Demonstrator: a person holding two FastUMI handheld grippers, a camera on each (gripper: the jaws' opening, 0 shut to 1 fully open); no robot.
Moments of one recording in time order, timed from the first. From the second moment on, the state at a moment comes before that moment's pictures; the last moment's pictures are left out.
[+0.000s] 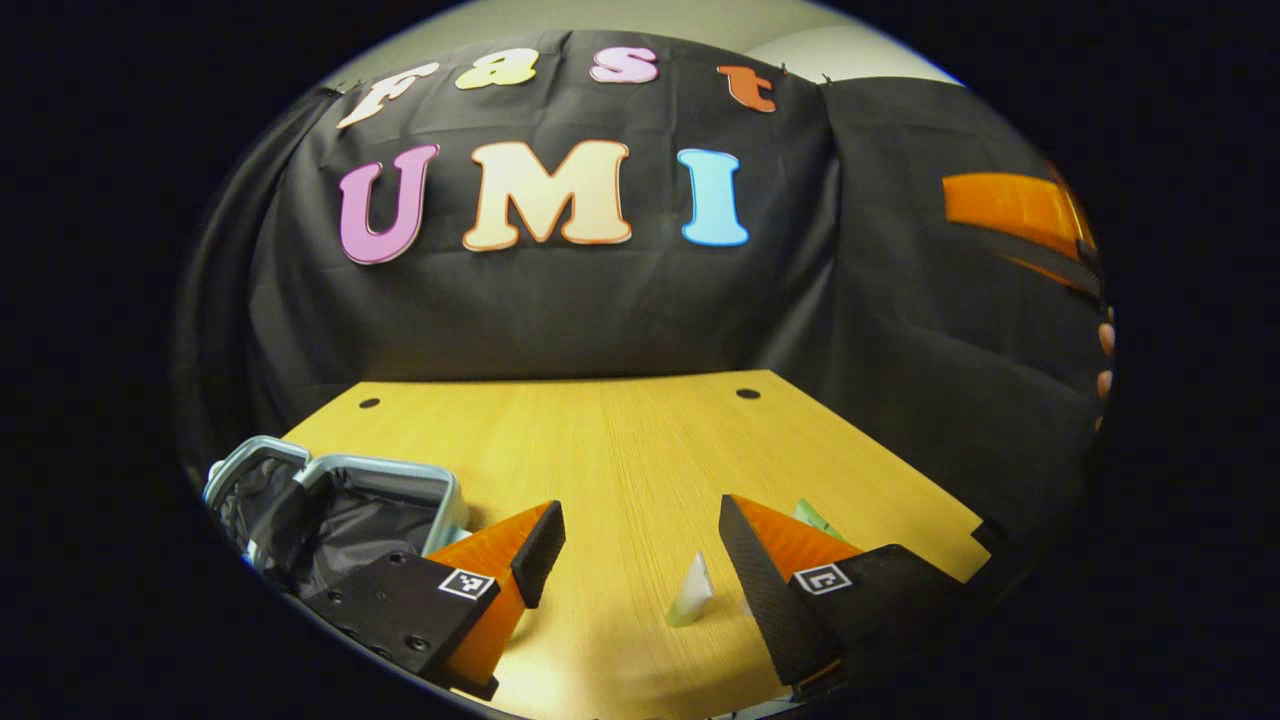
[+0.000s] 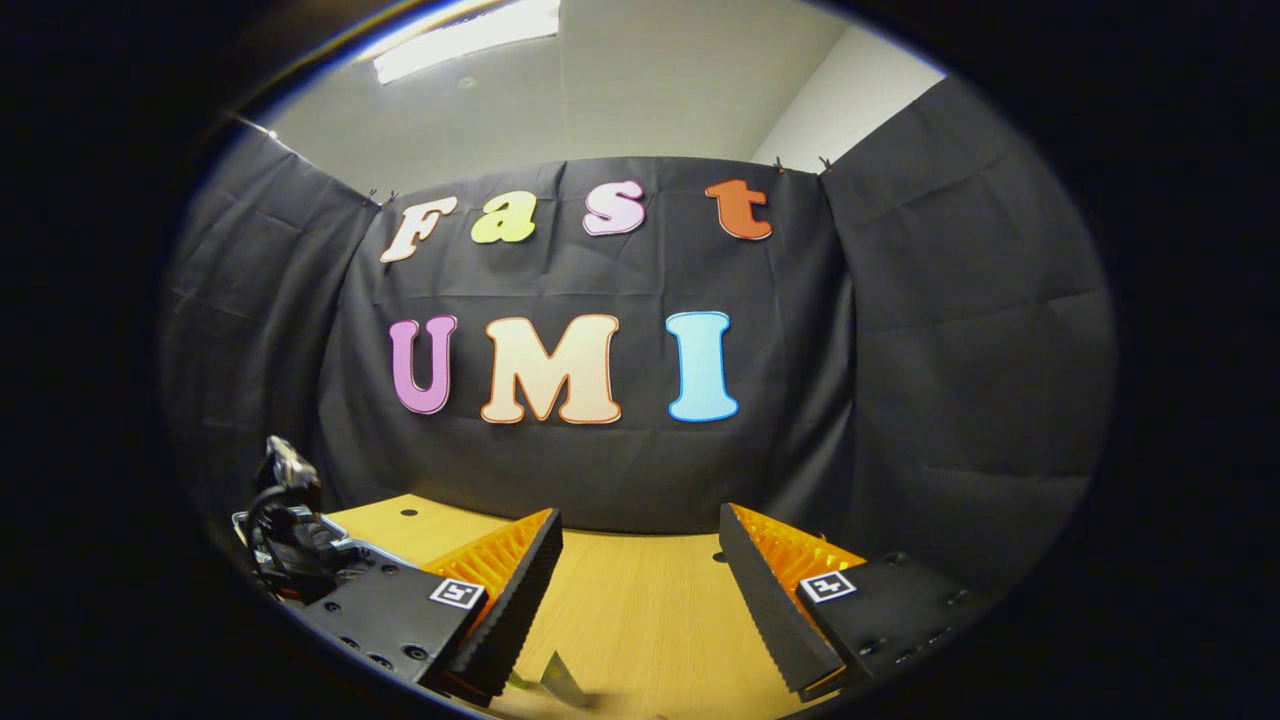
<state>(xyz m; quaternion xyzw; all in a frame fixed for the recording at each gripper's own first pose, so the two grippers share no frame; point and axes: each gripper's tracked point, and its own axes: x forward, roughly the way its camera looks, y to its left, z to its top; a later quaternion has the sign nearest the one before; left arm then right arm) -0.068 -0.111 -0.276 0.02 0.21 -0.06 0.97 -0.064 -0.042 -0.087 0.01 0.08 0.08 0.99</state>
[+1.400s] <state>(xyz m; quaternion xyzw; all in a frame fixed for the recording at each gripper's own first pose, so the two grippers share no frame) -0.090 -0.102 -0.291 0.02 0.30 -0.11 0.95 -0.106 0.012 -0.232 0.01 0.20 0.13 0.97</state>
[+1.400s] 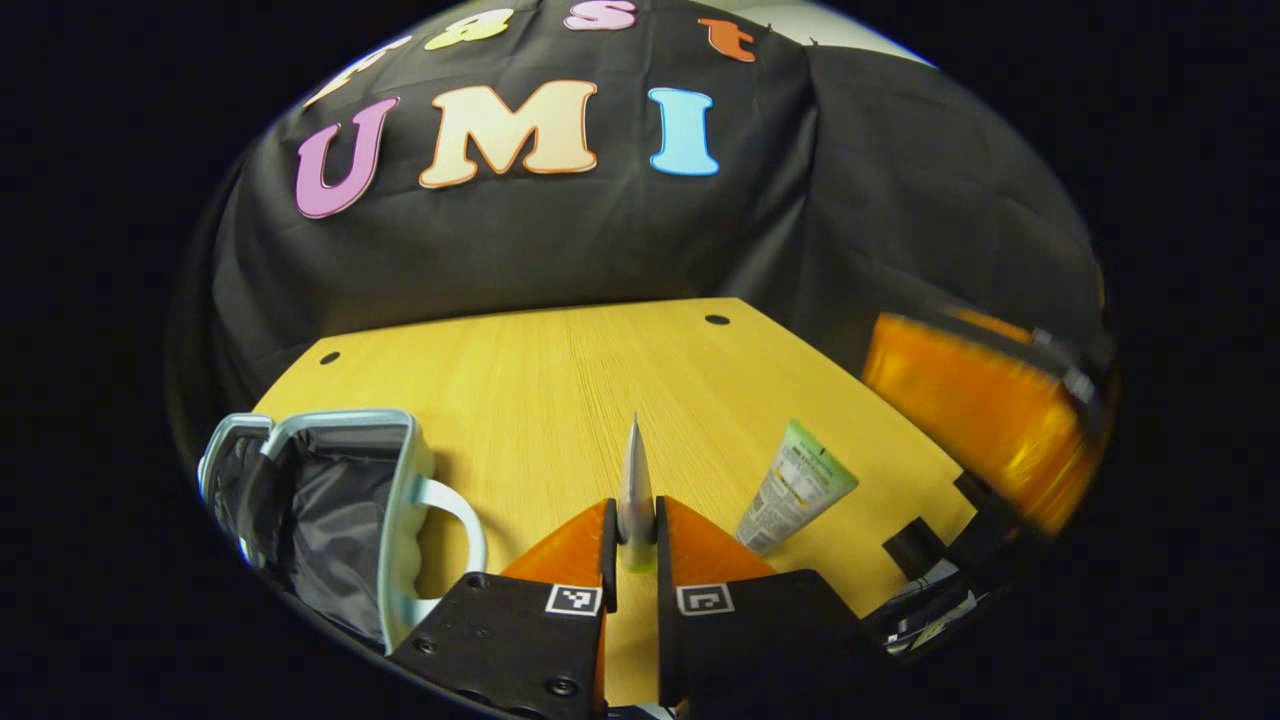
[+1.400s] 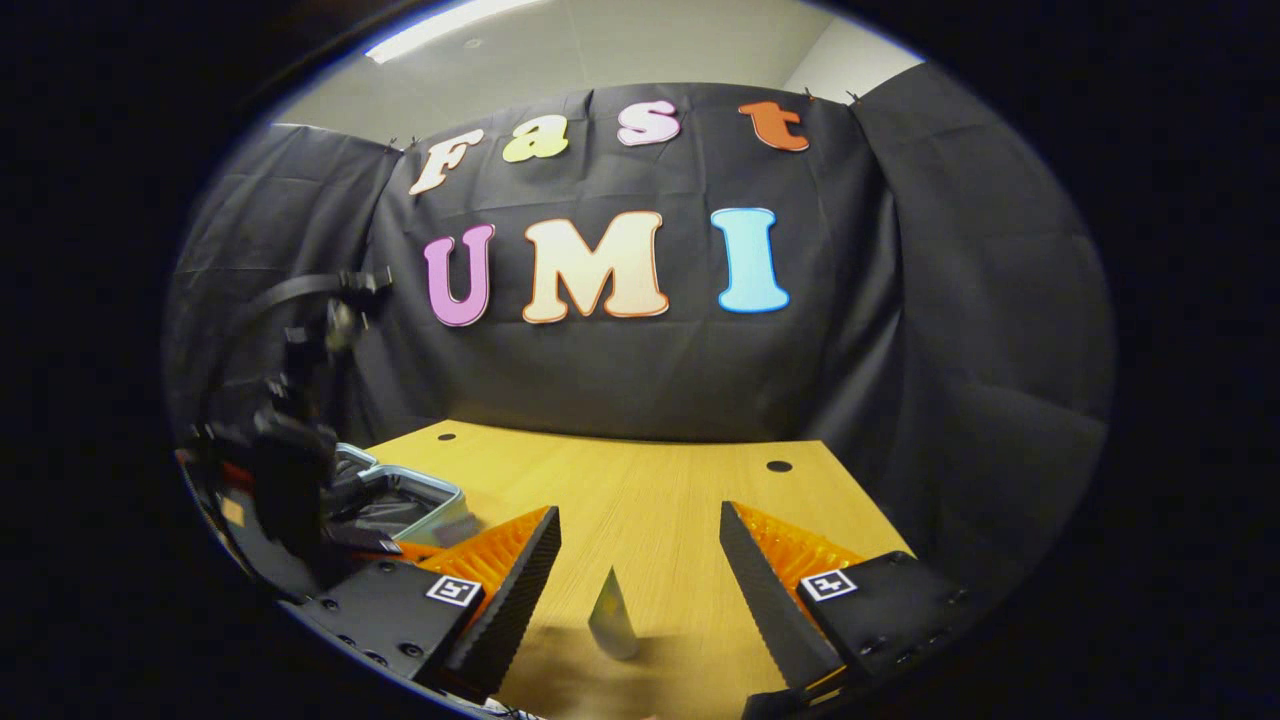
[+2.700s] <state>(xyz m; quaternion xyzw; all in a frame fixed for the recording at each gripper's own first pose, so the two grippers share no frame) -0.125 0.061 -0.213 0.04 0.29 0.08 0.95 -0.135 0.052 -0.361 -0.01 0.36 0.19 0.91</state>
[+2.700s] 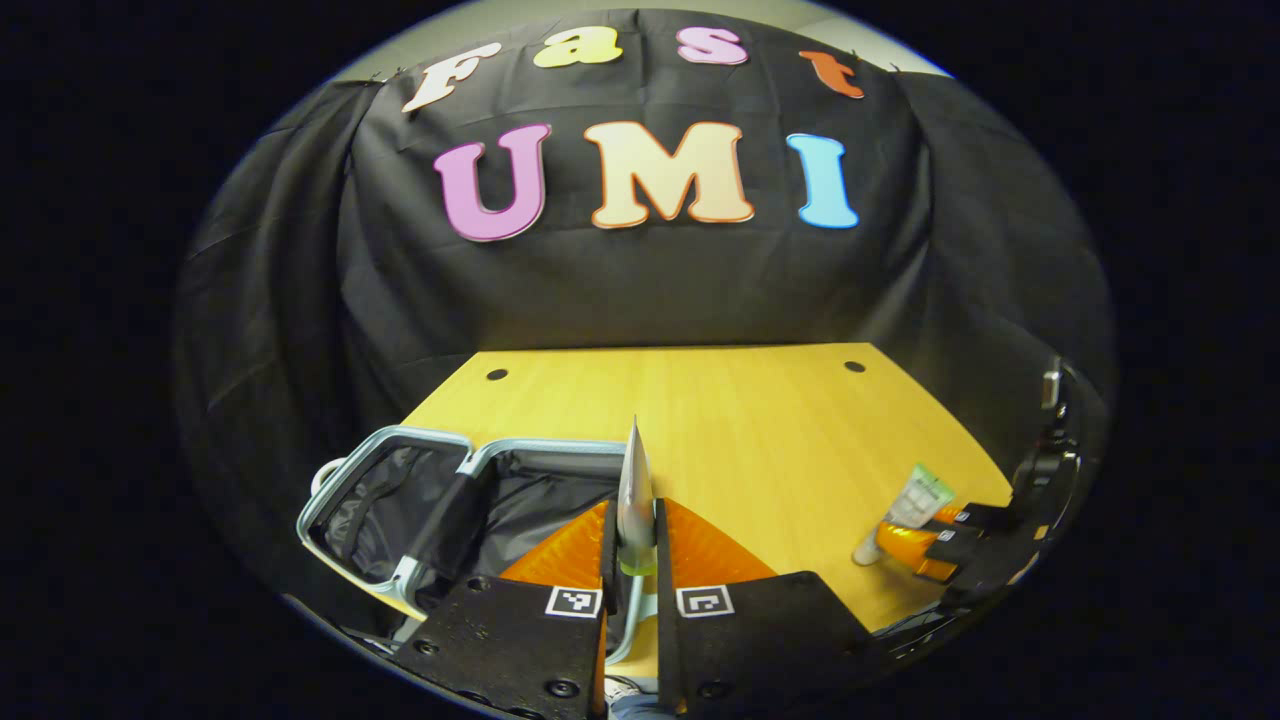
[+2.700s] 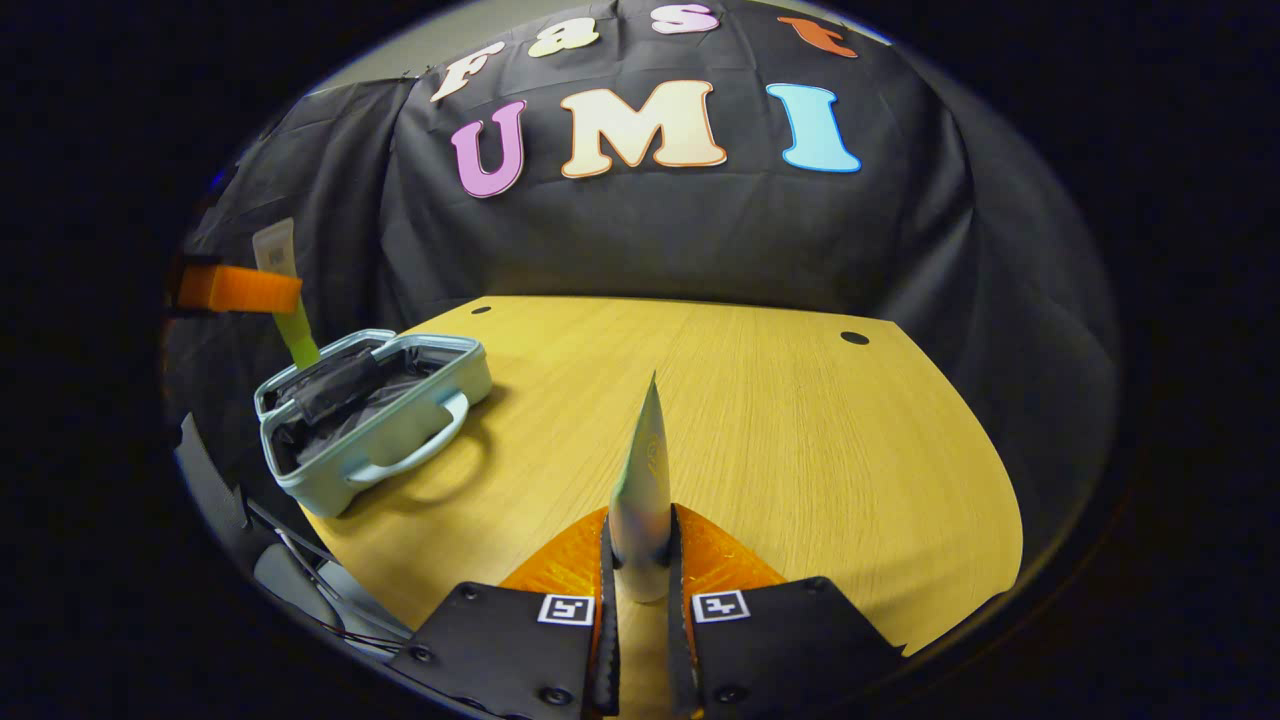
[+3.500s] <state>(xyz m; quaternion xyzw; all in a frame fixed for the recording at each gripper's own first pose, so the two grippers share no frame) -0.154 0.191 -0.317 0.05 0.48 0.08 0.87 -0.153 0.211 -0.263 0.08 0.36 0.25 0.90</state>
